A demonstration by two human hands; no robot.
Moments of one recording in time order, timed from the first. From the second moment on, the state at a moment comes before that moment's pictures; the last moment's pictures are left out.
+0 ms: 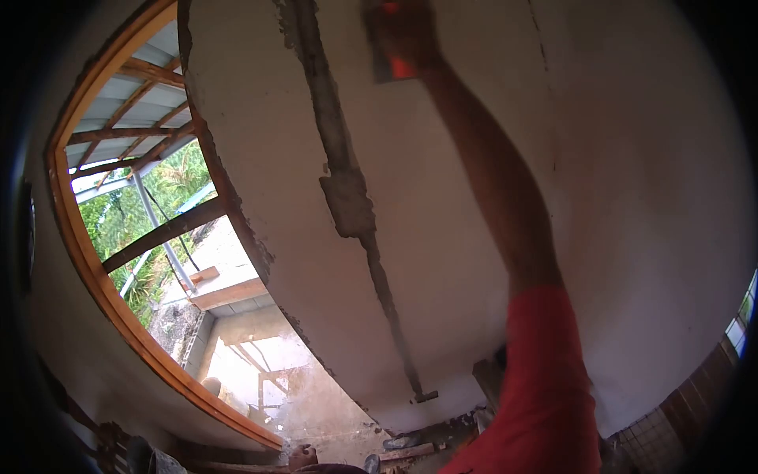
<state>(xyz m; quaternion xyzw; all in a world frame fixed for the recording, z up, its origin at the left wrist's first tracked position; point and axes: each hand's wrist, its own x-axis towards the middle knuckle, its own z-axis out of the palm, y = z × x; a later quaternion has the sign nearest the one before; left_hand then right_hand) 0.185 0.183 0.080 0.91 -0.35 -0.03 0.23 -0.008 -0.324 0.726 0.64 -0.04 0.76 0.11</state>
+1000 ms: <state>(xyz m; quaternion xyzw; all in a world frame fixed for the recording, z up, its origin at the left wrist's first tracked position) 0.207 0.184 0.029 0.92 -0.35 -0.03 0.17 -0.068 -0.359 0.604 0.57 -0.10 0.79 0.20</state>
